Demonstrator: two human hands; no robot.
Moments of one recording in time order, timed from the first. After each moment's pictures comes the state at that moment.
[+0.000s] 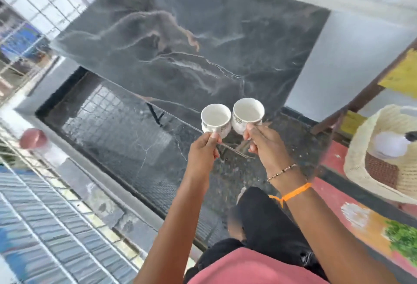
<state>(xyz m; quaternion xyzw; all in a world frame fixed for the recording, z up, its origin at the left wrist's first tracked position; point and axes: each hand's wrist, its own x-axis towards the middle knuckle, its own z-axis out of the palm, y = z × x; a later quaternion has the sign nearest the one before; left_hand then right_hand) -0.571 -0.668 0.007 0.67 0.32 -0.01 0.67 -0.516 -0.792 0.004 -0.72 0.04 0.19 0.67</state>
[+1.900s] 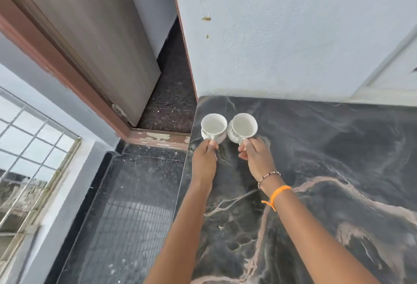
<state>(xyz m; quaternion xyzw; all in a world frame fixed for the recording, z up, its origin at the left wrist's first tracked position) 0.004 -0.014 -0.030 0.75 0.13 -0.06 0.64 -0.002 -0.137 -0.025 -0.76 0.18 -0.01 0.62</state>
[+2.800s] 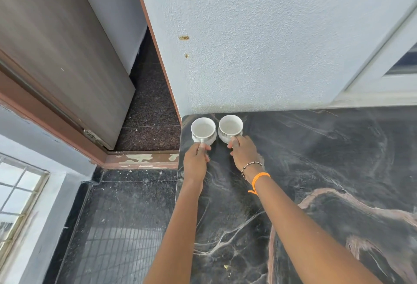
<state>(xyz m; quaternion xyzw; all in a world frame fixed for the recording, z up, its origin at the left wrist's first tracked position) 0.086 -0.016 -0.064 0.75 0.11 -0.08 0.65 0.078 -0.138 -0.048 -0.84 0.23 0.01 0.49</state>
